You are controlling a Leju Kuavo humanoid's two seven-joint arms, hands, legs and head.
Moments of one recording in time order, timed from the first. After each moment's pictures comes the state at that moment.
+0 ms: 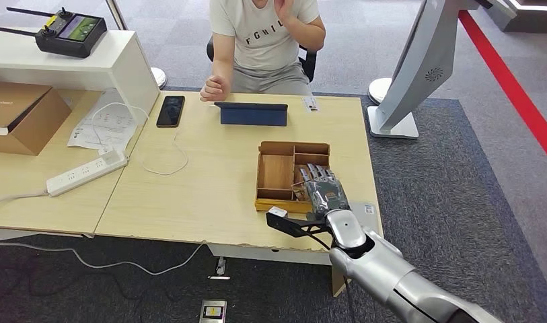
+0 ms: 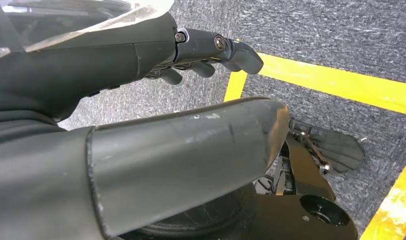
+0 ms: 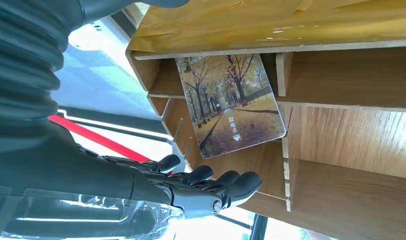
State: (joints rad) left arm -0.12 0.02 -1.25 -0.25 1.52 0.45 -0.03; right arm -0.65 -0.18 0.97 -0.77 0.91 -0.21 0.34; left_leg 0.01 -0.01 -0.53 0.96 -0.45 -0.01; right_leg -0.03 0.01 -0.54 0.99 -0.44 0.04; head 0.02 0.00
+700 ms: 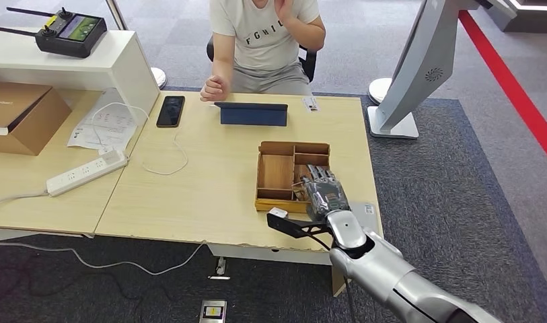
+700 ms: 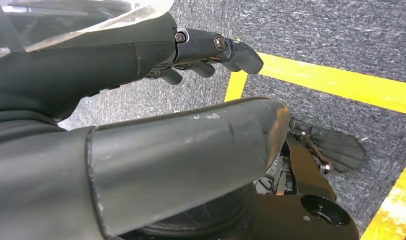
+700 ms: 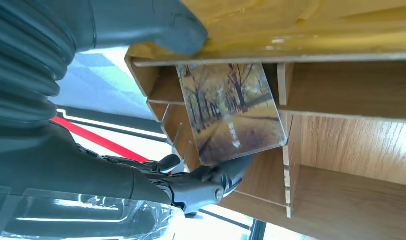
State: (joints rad) left arm -0.12 0.02 -1.25 -0.25 1.51 0.45 -0.03; right arm -0.65 -0.17 0.97 -0.74 0.91 -0.22 0.33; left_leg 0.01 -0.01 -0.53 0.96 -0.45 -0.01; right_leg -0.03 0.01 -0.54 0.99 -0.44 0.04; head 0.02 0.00
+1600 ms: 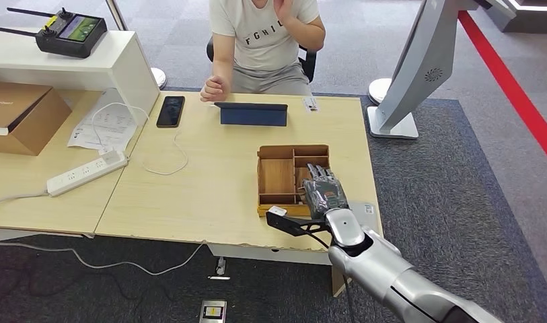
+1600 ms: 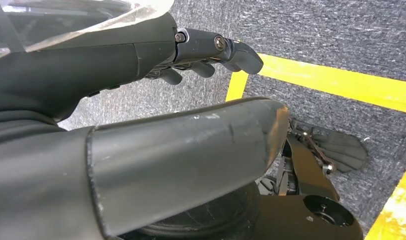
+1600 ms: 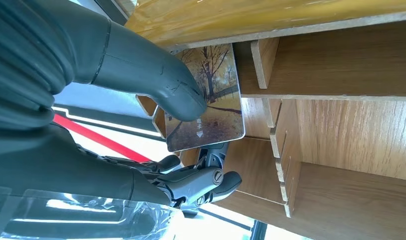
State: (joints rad) left arm -0.12 0.02 -1.27 -0.25 1.51 0.45 -0.02; right arm -0.66 -0.16 0.97 -0.72 0.91 -0.21 0.33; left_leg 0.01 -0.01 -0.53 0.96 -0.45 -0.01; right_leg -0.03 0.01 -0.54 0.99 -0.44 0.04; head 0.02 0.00
